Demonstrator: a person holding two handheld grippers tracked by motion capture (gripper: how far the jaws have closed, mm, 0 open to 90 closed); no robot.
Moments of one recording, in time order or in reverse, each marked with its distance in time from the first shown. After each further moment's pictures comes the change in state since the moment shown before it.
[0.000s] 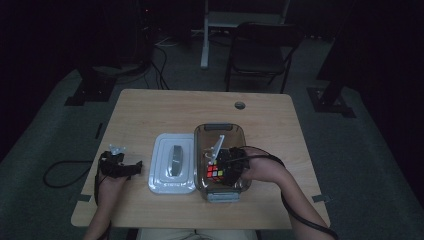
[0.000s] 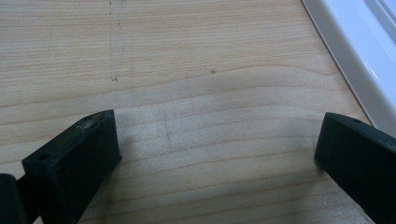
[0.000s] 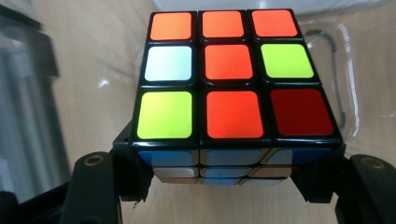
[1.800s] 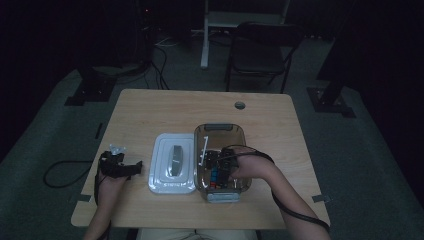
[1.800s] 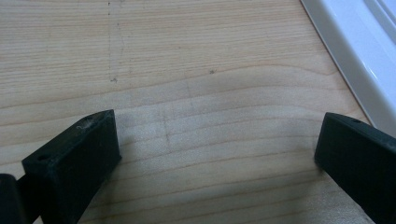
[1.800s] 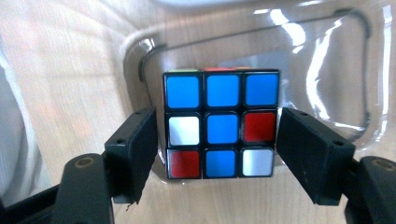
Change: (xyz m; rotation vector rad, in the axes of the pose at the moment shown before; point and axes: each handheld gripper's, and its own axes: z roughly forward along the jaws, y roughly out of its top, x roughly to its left) left arm 0.000 0.000 0.000 0.000 -0.004 0.004; right arm -0.009 0.024 0.026 0.152 0.027 0.018
